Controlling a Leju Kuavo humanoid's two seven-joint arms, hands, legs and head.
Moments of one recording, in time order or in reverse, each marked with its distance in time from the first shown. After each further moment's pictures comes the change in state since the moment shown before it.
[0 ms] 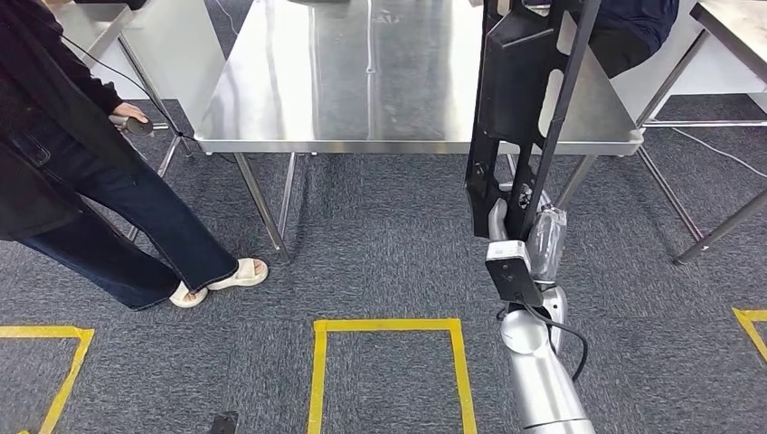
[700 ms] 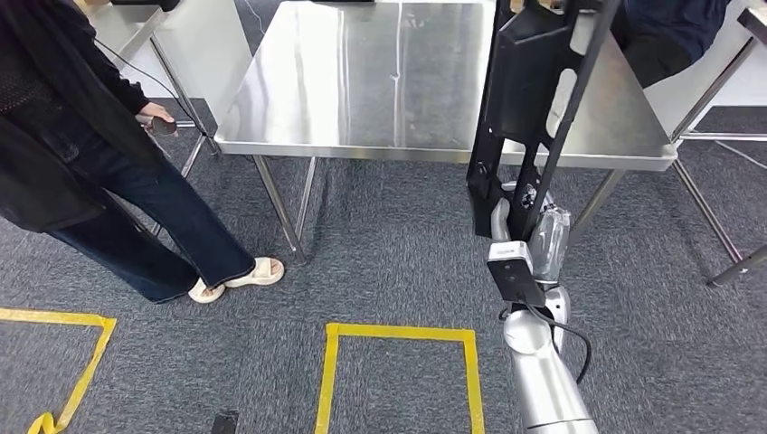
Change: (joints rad) left arm -0.001 -0.001 0.000 -0.001 0.033 -0.028 -0.004; right arm 0.006 -0.007 0.000 -0.007 0.009 0.003 0.001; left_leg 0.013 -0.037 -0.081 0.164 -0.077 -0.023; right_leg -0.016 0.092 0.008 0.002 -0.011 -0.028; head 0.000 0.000
